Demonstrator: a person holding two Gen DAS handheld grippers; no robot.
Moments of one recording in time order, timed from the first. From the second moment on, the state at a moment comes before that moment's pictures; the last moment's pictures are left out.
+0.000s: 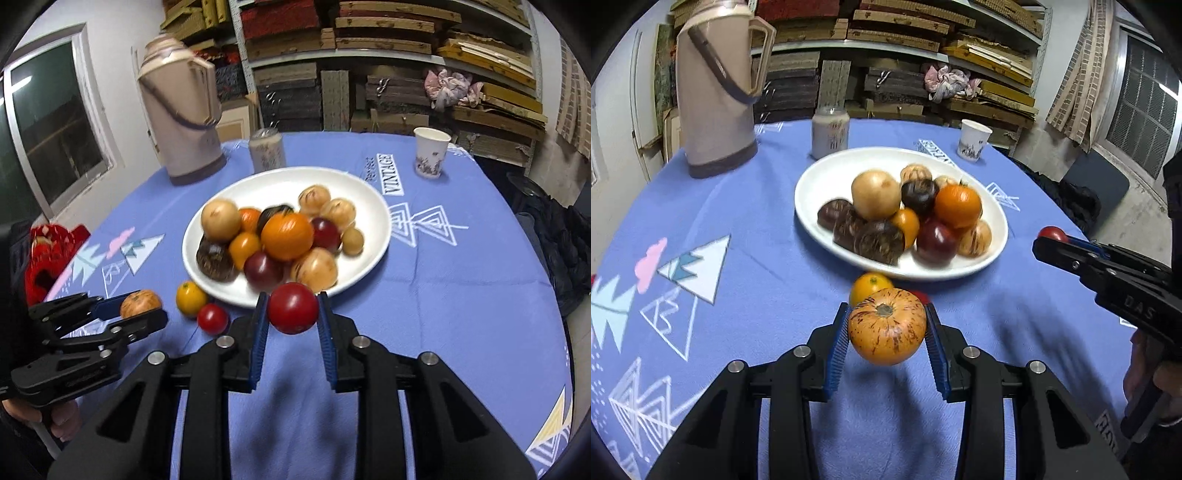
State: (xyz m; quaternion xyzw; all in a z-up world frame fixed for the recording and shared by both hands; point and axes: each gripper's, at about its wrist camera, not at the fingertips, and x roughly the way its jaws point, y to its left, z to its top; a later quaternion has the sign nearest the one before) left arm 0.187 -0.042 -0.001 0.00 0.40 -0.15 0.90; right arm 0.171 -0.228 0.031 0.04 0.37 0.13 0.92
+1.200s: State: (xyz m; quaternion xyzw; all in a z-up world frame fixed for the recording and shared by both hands) left arm 0.308 -0.047 0.034 -0.03 0.40 -0.12 0.91; right arm 0.272 -0.225 0.033 0.11 0.36 0.11 0.92
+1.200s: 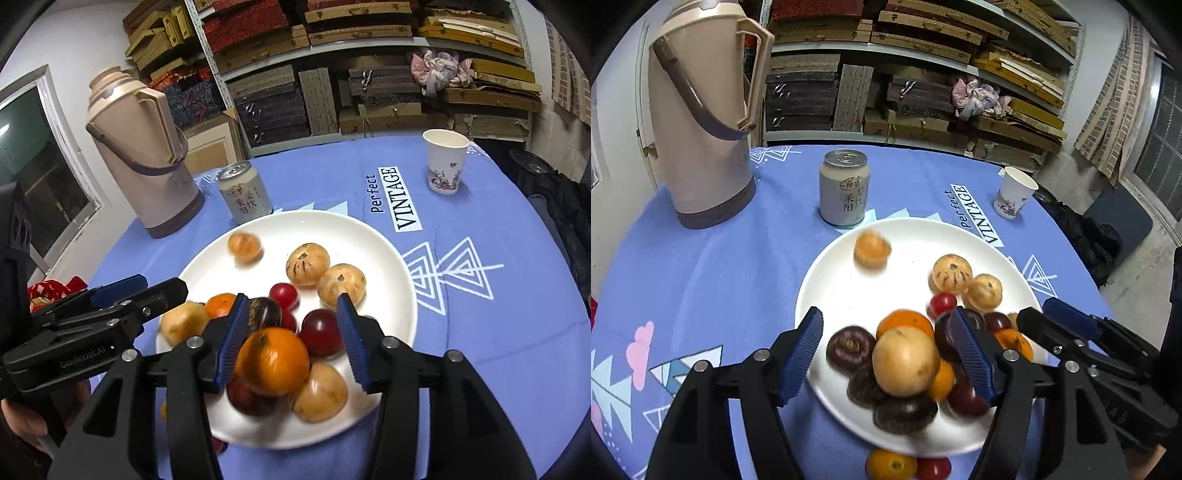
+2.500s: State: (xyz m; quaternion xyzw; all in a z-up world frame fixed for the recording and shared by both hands) left arm 0.218 0.024 -0.014 -0.01 0.38 -0.04 0.92; right arm 0.175 -0.132 -0.026 -0.04 0.41 0.13 0.90
